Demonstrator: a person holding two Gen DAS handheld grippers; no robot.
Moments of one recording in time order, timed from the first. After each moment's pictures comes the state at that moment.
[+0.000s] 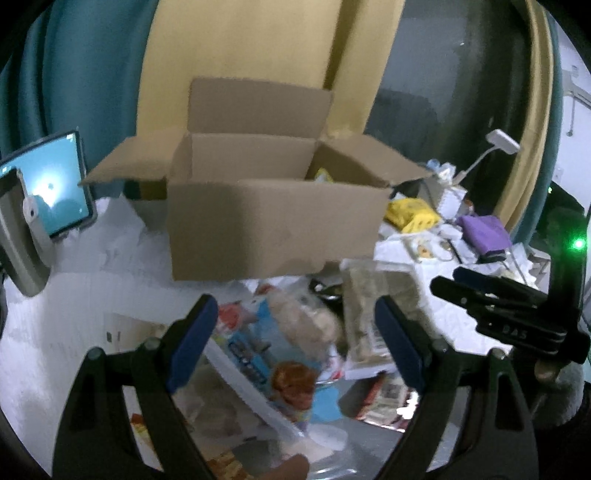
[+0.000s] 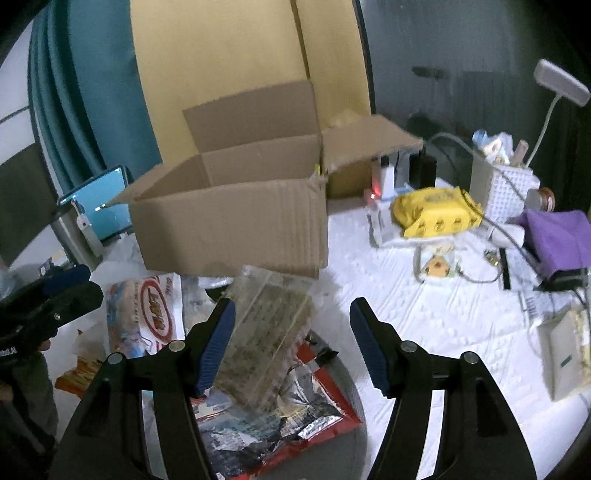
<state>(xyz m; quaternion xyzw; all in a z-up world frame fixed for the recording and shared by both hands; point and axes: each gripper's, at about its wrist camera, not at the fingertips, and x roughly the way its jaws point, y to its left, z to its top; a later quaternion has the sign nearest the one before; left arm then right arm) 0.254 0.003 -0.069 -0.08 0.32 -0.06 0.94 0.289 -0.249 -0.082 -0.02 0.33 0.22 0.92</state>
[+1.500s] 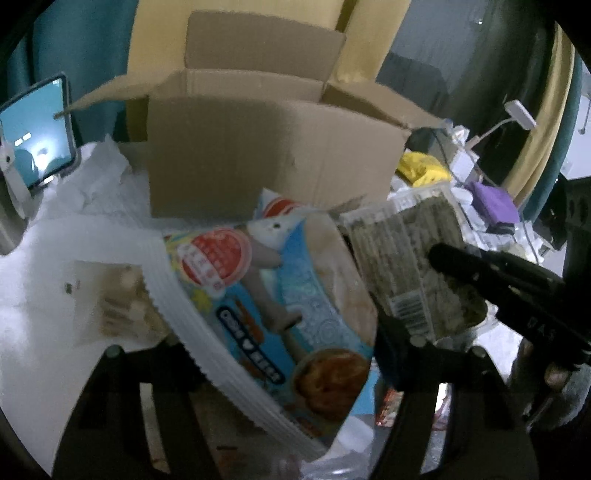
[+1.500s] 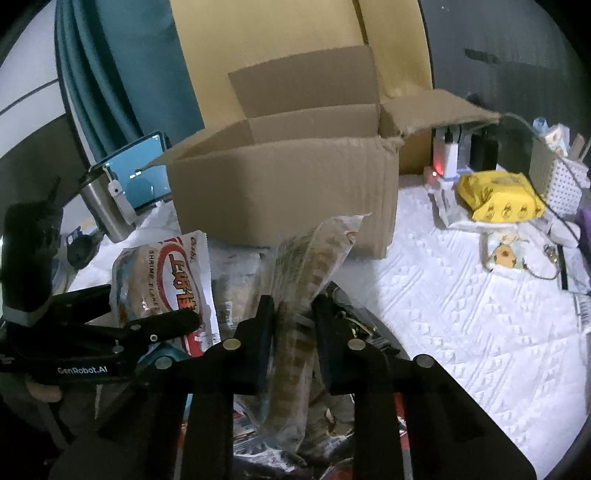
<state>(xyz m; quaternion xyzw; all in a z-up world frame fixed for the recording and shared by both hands) 0.265 -0.001 -0.101 -0.09 0.39 -0.07 0.91 0.285 -0.214 -0.097 -0.03 0.34 0.30 0.89</state>
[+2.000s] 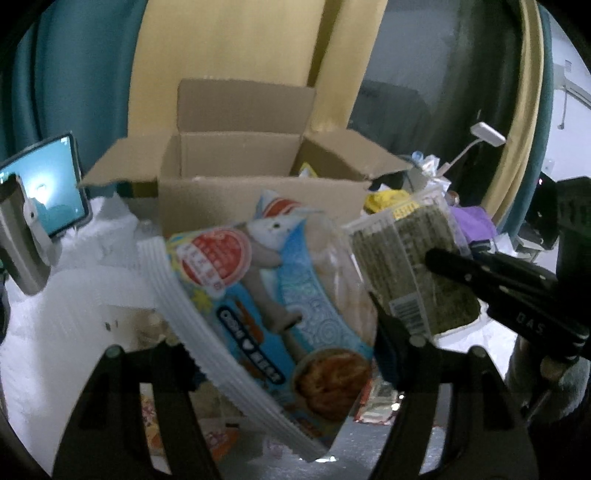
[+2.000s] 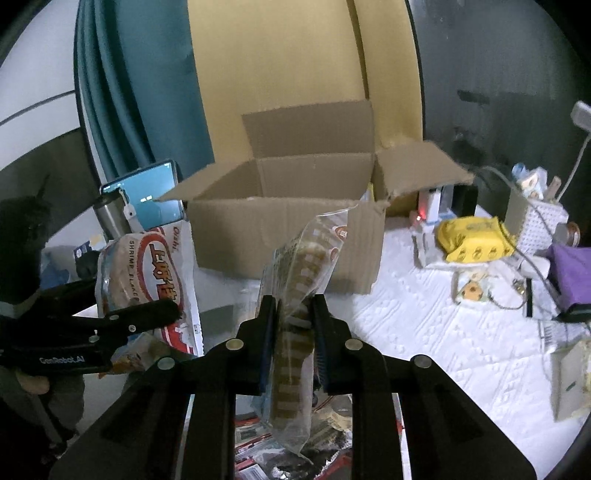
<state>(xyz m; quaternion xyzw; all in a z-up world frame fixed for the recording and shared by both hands) 0.231 -0.004 -0.043 -0.07 0.33 -0.09 0.94 0.252 -0.225 -0.047 -0.04 0.29 0.29 0.91</state>
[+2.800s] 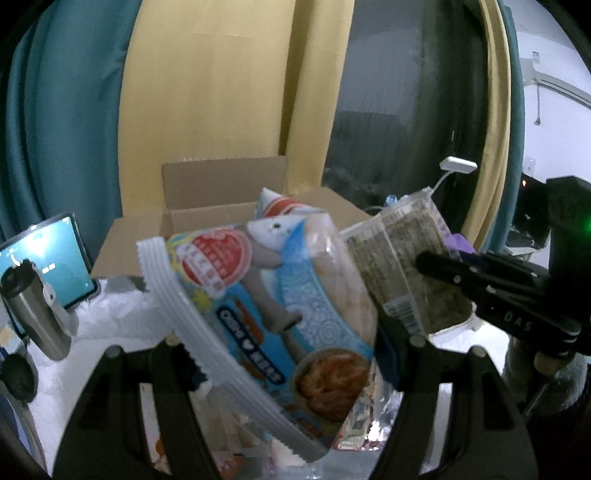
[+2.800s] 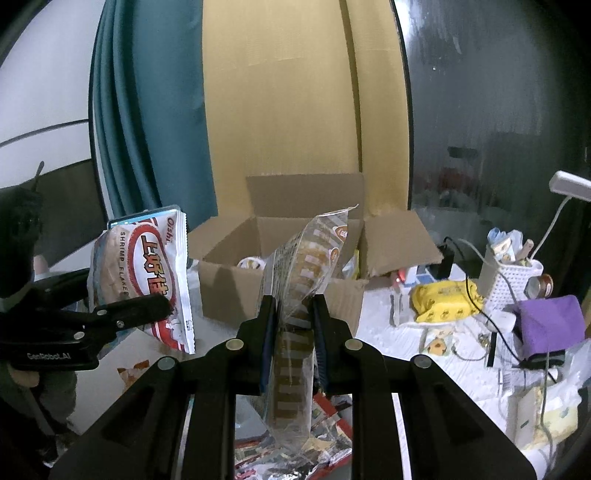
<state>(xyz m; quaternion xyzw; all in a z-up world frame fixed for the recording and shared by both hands) 0.219 -0.016 0.033 -0.03 0.25 -0.11 0.96 0.234 -0.242 0.020 -0.05 0.21 0.28 0.94</state>
